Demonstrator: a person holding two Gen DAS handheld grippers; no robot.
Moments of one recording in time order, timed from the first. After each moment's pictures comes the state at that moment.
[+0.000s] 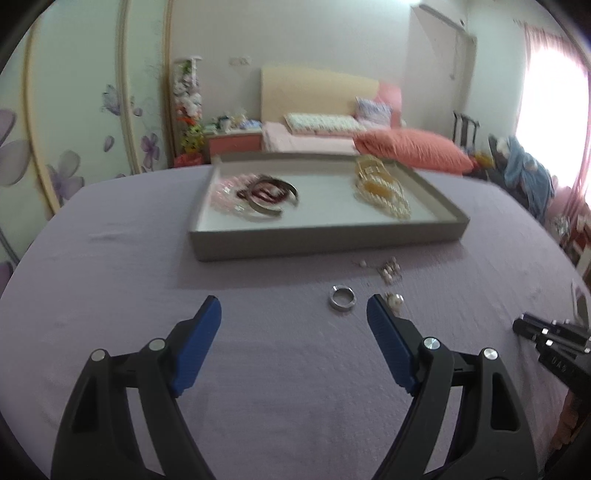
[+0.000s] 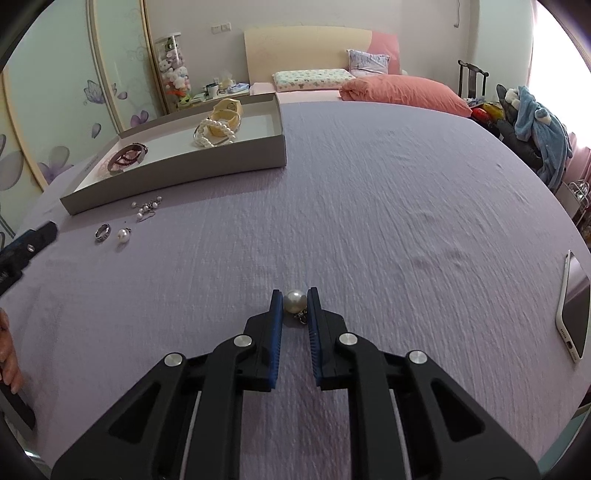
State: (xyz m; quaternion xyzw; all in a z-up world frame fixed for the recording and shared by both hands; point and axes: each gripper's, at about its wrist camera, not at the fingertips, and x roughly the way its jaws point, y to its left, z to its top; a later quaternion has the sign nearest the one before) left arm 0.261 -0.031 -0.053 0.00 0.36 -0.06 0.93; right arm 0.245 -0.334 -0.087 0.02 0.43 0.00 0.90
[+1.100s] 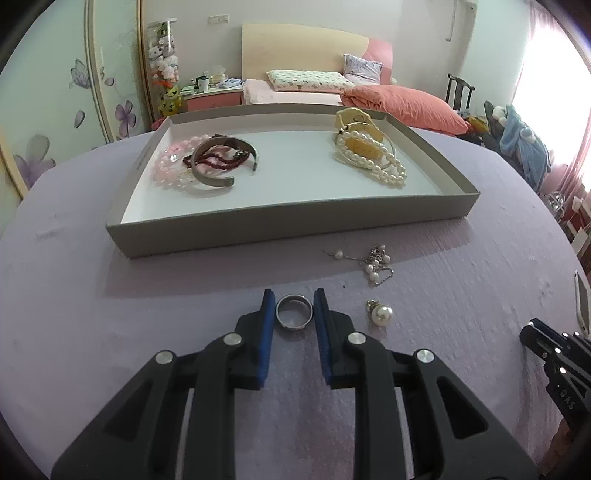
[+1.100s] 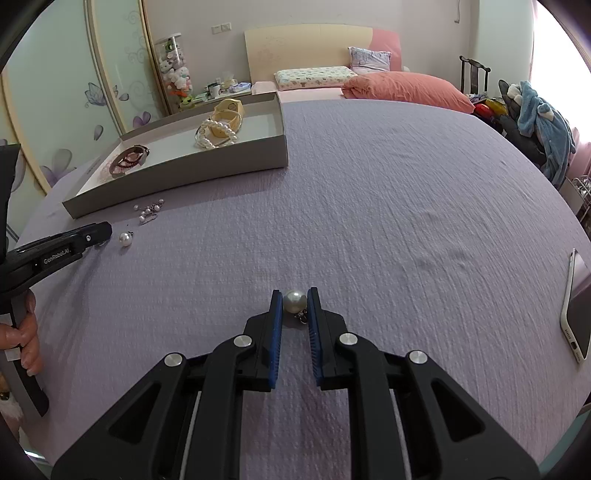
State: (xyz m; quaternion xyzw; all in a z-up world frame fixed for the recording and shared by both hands) left arm 0.314 -0.058 -0.077 0.00 0.43 -0.08 0.90; right arm 0.246 -0.336 -0.087 0.03 0.43 0.01 0.90
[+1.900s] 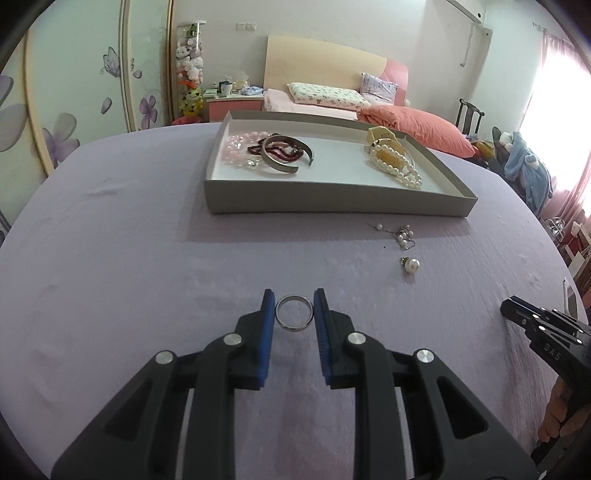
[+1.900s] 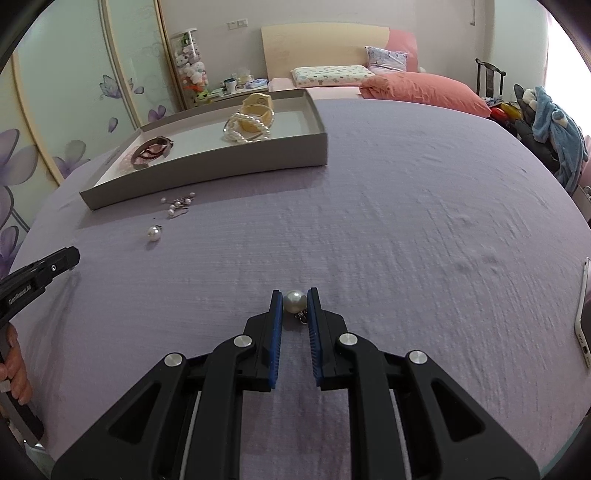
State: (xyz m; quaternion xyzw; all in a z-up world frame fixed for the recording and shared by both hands) left arm 0.251 -0.002 -0.064 -0.04 0.41 -0.06 0.91; right arm 0.247 -0.309 -0.087 0.03 0.43 0.04 0.90
